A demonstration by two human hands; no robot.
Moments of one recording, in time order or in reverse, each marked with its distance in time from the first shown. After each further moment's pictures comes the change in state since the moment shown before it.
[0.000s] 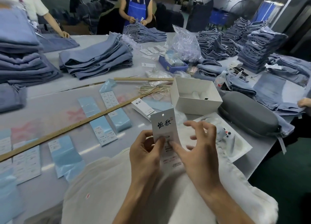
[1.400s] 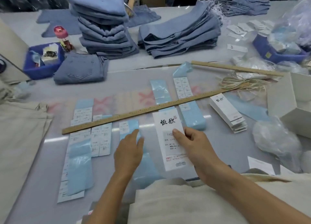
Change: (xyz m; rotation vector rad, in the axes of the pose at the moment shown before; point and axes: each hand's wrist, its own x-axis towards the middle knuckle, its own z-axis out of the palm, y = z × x) left_hand 0.117 -0.108 -0.285 1.197 0.265 -0.364; right_hand 0.042 -0.070 0.256 0.641 -0.935 0.529
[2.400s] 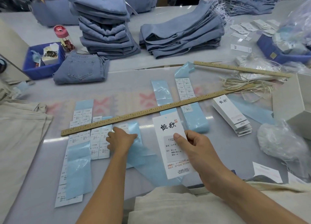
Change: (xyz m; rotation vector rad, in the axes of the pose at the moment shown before) left_hand 0.093 -0.027 0.010 -0.051 -0.006 -0.585; right_hand 0.003 0.002 -0.002 0.016 -0.053 0.008
